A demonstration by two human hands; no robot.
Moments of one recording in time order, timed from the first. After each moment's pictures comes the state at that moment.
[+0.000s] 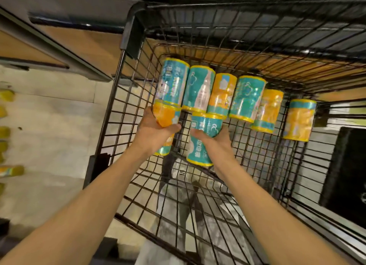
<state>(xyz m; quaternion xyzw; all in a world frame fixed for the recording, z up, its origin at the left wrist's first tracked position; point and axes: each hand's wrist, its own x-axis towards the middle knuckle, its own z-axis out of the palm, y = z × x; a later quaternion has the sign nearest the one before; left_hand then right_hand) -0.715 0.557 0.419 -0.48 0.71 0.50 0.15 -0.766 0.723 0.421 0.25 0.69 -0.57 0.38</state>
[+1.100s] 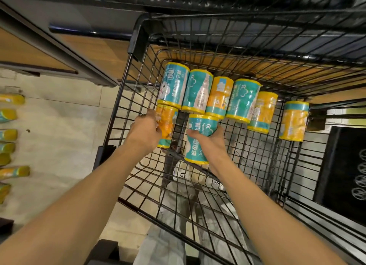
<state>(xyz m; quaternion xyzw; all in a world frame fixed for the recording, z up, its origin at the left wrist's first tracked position) -0.705 0.545 0.447 -0.34 0.87 0.23 0.27 -0.757 0.725 0.426 0.24 0.70 -0.54 0.40</state>
